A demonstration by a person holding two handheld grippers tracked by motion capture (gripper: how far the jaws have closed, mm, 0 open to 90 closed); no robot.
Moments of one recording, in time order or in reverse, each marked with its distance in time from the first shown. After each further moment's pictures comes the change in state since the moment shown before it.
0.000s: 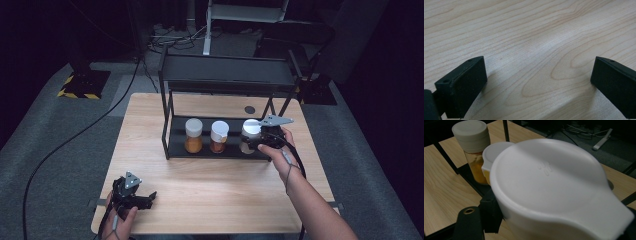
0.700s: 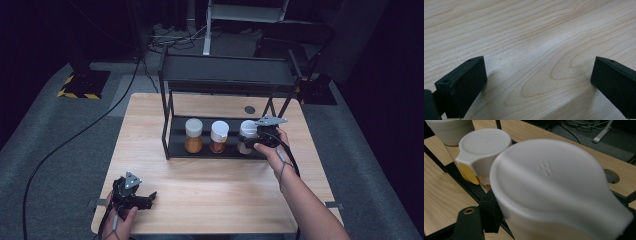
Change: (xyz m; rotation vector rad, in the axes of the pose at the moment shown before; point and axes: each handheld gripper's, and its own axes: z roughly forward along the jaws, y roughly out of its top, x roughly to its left) left arm 0.000 0.000 0.000 0.000 -0.002 0.001; right arm -0.009 -0.013 0.027 0.035 -0.009 0.045
